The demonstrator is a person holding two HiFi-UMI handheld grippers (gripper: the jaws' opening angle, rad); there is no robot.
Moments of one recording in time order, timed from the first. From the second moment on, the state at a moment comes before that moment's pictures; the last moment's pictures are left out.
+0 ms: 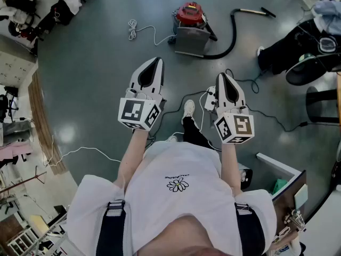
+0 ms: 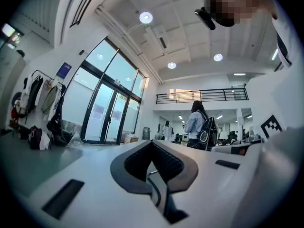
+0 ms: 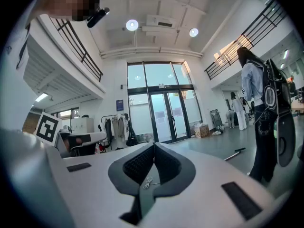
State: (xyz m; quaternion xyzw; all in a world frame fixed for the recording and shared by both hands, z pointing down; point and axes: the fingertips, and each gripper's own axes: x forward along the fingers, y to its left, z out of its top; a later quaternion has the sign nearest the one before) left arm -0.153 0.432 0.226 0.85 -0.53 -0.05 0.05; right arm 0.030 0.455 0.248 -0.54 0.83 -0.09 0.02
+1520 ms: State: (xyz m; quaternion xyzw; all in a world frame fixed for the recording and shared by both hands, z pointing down) left arm -0.121 -0.080 0.270 0.88 -0.46 -0.02 0.10; right arm 0.033 -0.021 0.278 -0.58 0.80 -0.14 0.01
